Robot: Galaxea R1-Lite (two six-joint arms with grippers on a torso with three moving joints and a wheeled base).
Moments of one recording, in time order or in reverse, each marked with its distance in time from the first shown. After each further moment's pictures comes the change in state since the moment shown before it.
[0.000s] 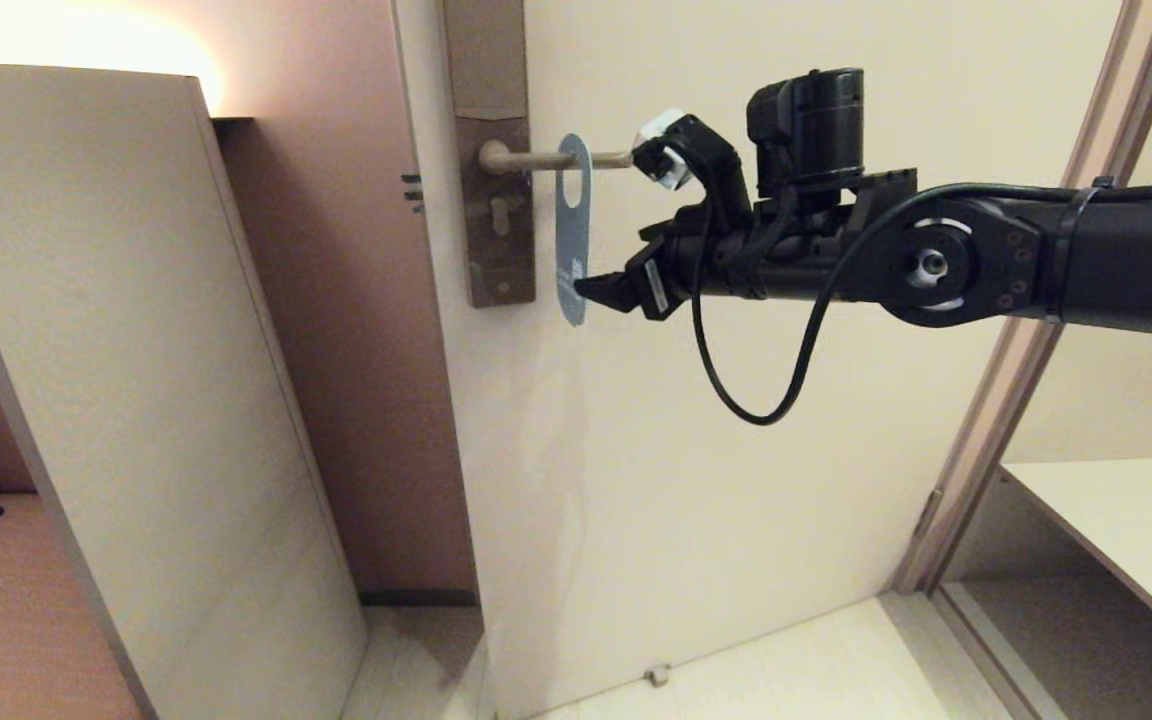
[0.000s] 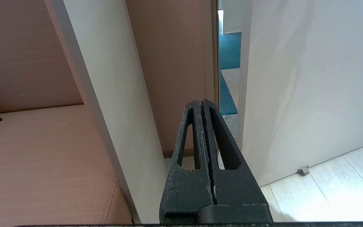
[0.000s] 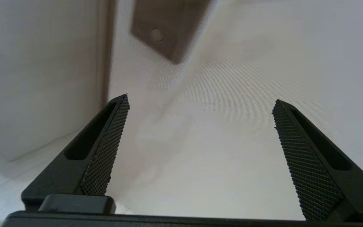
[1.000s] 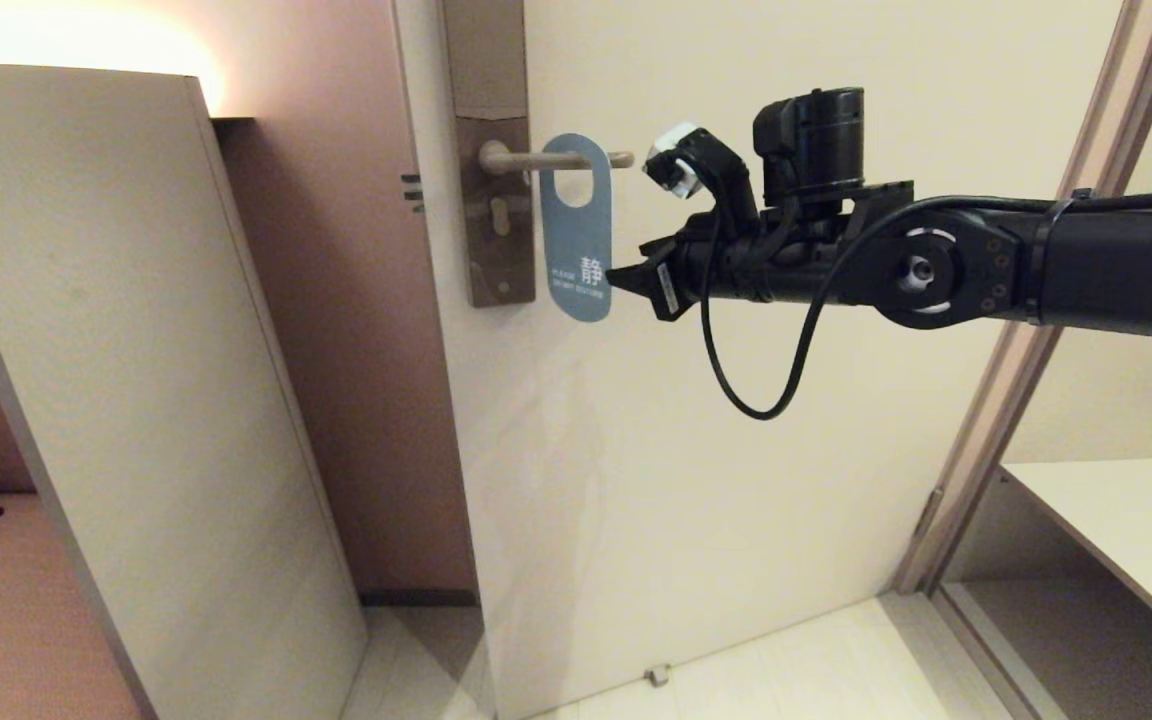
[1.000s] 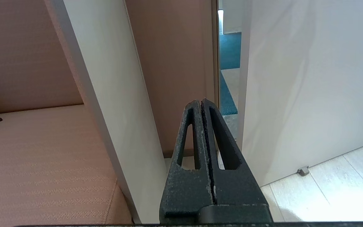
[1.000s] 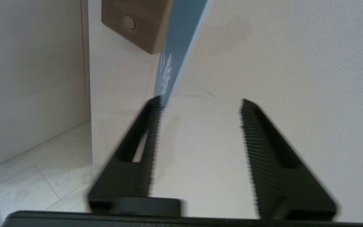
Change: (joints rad) left arm 0.000 0.000 0.000 0.000 0.000 0.000; right arm -0.038 0.026 0.000 -0.013 0.007 -0.002
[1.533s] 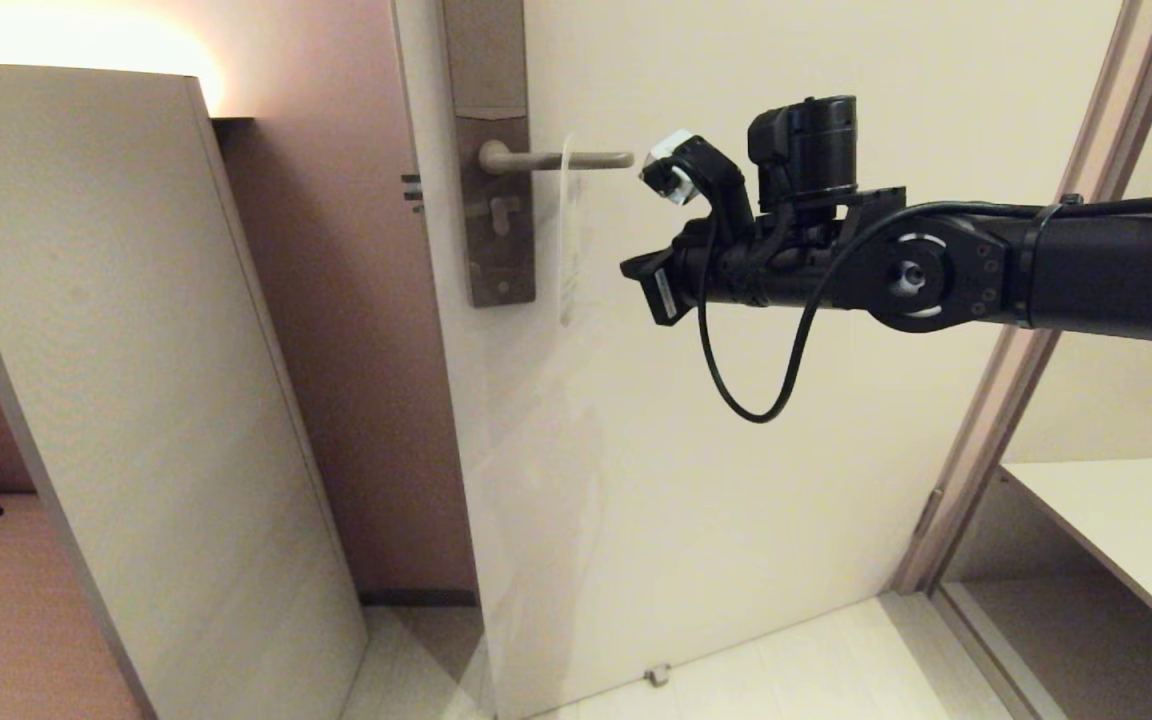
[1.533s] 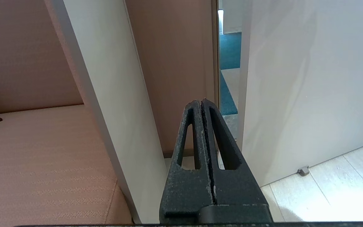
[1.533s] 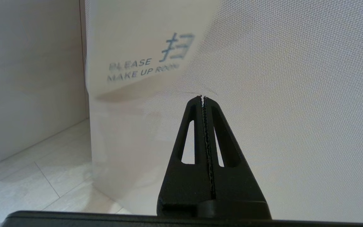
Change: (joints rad) left arm 0.000 0.000 0.000 0.000 0.000 0.000; right arm 0.000 0.010 0.000 0.000 0.000 -0.003
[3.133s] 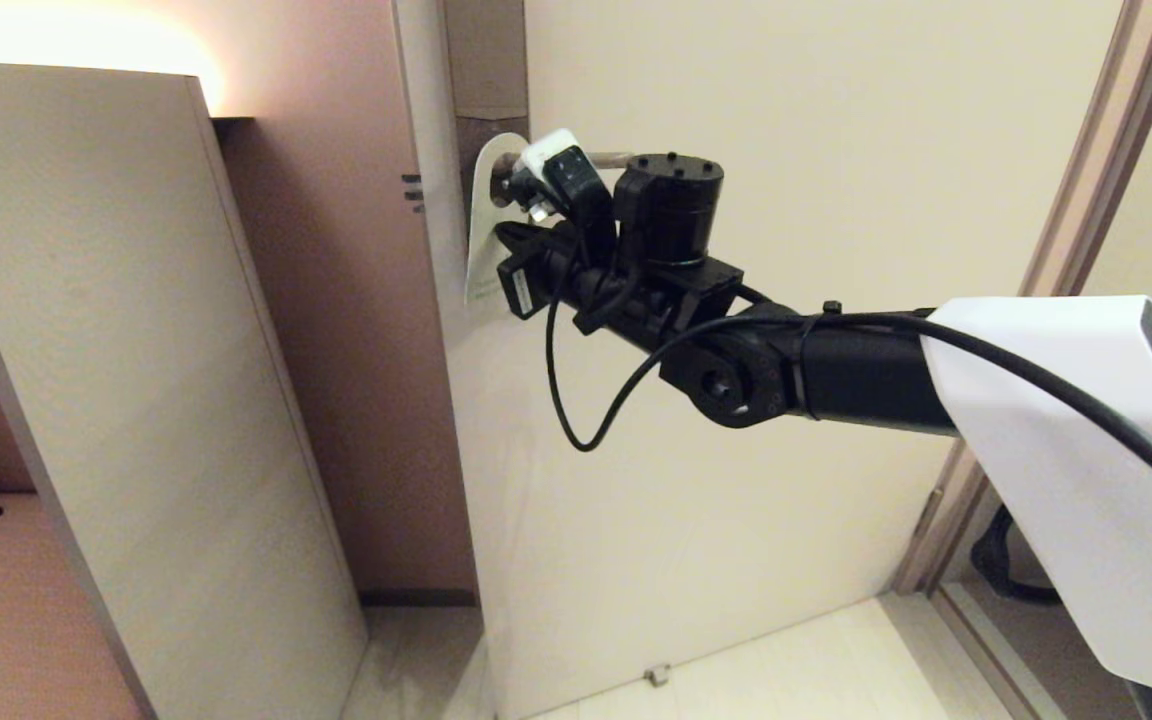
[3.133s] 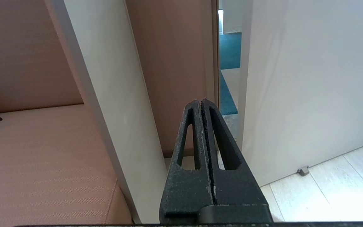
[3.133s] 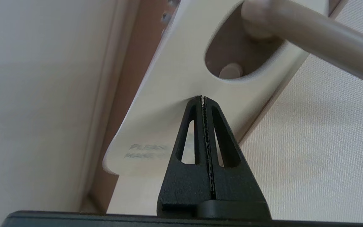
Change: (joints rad) left arm 0.000 0.000 0.000 0.000 0.000 0.000; right arm 0.189 0.235 -0.128 -0.515 -0.136 0.017
